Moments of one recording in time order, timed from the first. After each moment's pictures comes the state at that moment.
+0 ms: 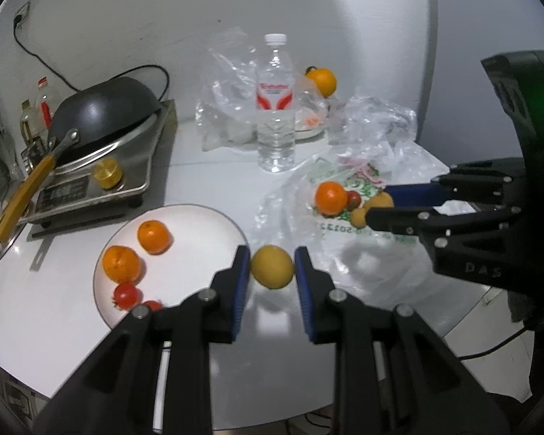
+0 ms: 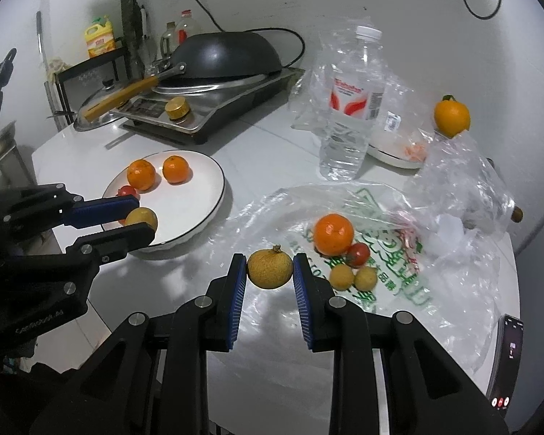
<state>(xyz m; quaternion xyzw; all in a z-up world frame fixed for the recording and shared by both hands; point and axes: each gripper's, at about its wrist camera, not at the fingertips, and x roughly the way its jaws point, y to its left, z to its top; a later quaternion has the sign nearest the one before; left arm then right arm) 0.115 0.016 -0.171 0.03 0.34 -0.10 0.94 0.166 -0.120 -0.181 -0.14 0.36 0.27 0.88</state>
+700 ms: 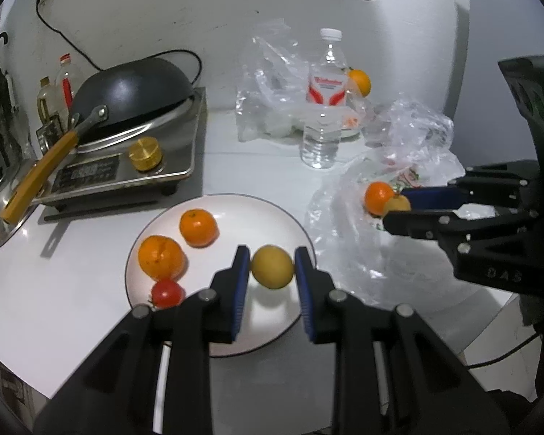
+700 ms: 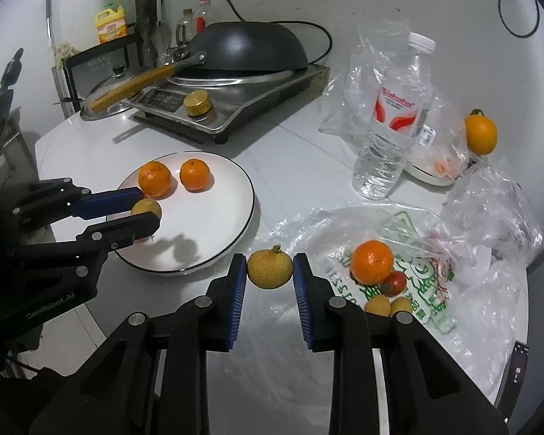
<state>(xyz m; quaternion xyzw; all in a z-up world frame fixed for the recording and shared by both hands) 0.130 0.067 -0.184 0.01 0.34 -0.07 0.94 0.183 -0.070 -0.186 -0.16 0.36 0.28 0.87</state>
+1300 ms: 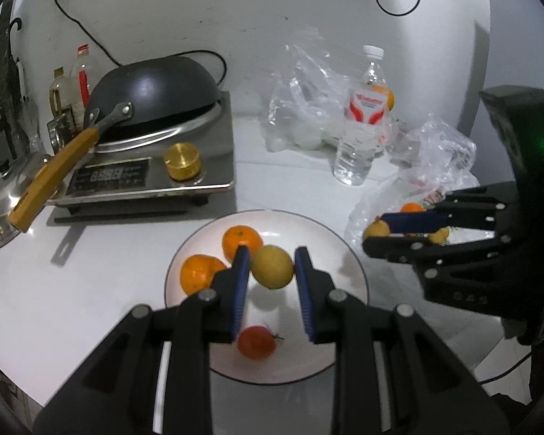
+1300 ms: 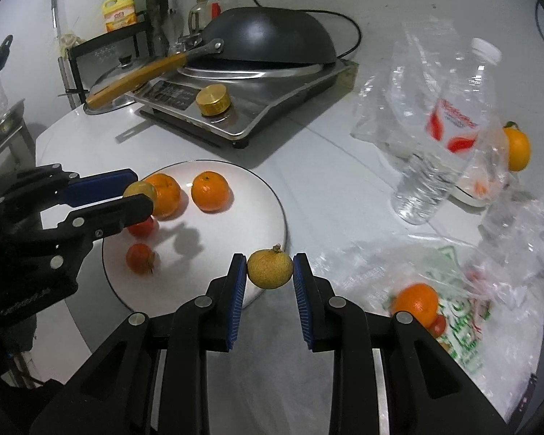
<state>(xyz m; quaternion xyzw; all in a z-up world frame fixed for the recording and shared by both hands) 0.151 0.117 -0.179 -0.02 0.33 -0.05 0.94 0.219 -0.014 -0.203 -0.17 0.38 0.31 0.85</state>
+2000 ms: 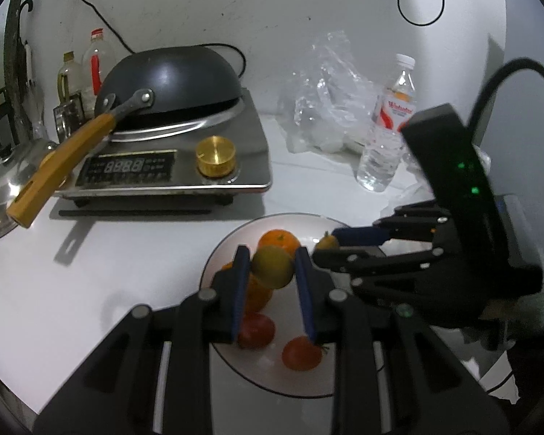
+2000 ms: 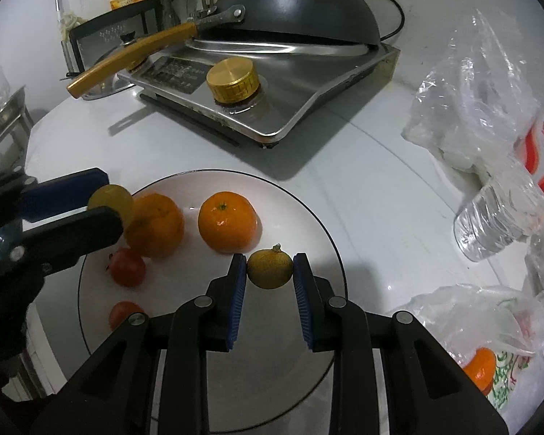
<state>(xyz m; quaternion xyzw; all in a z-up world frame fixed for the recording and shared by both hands) 0.164 0.152 -0.188 -0.04 0.33 -0.05 0.94 0.262 0.054 -0.239 -0.19 0.41 0.33 0.83</state>
